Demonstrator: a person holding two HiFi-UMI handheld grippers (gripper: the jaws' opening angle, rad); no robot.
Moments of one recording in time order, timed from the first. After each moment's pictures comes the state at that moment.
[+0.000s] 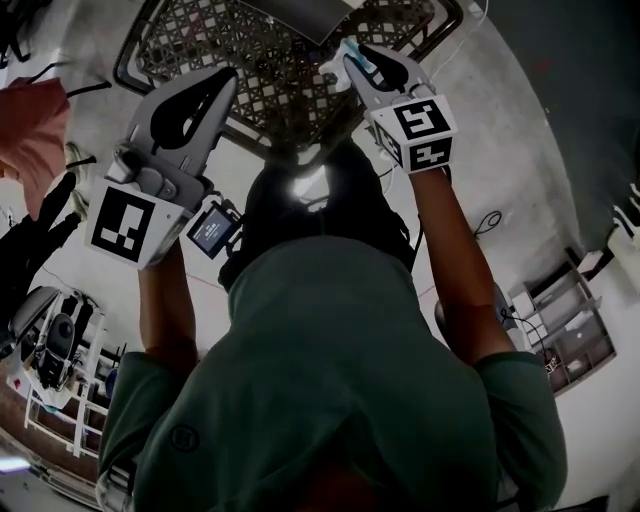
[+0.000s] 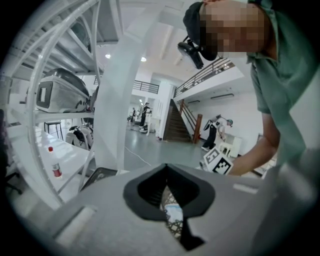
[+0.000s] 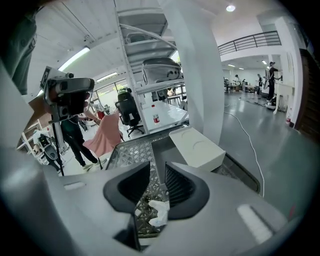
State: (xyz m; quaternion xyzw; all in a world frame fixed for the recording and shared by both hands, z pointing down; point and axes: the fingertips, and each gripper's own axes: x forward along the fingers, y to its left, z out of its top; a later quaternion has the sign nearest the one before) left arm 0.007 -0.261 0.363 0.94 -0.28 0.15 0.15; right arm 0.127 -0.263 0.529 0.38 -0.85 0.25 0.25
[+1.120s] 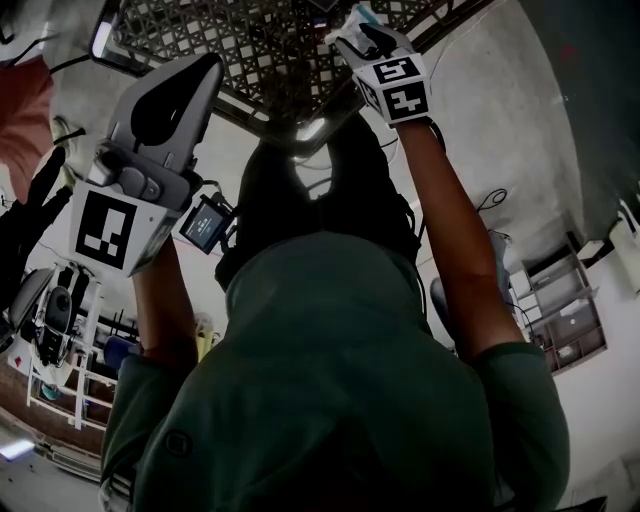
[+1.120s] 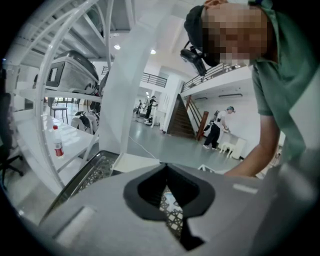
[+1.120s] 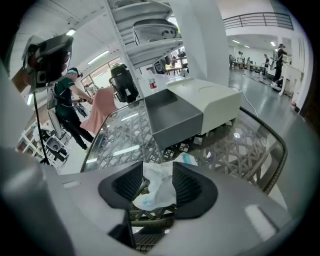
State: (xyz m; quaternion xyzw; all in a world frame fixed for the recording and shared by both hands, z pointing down) left arm -0.005 -0.256 0.428 0.92 -0.30 0.17 0.19; right arm 0.120 -0.236 0.693 0.34 -0.81 0.33 0.35
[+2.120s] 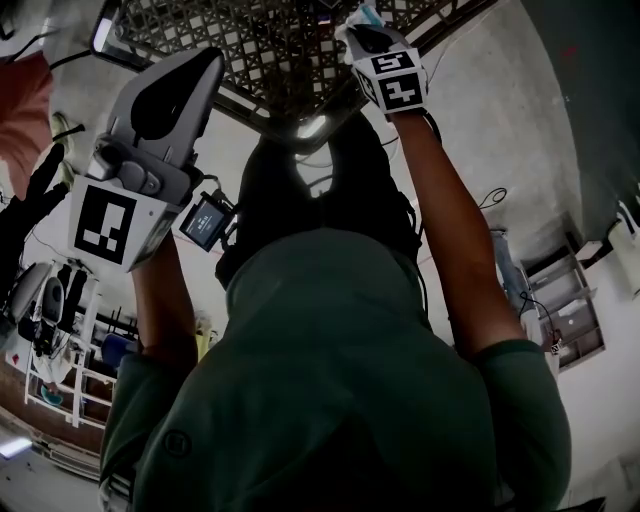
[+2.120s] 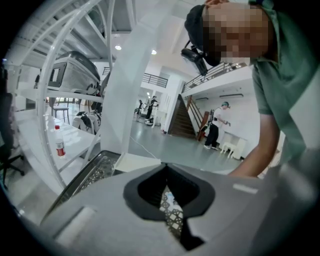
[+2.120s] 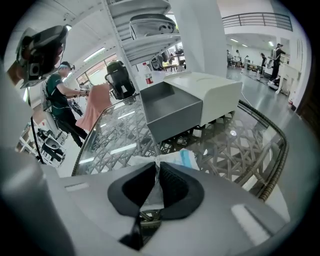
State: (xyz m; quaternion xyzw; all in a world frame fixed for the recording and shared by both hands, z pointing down) left arm -0.015 -0.261 0.419 0.92 -0.30 0.17 0.19; right arm 0.117 -0.239 0.710 0.35 -0.80 0.33 0.36
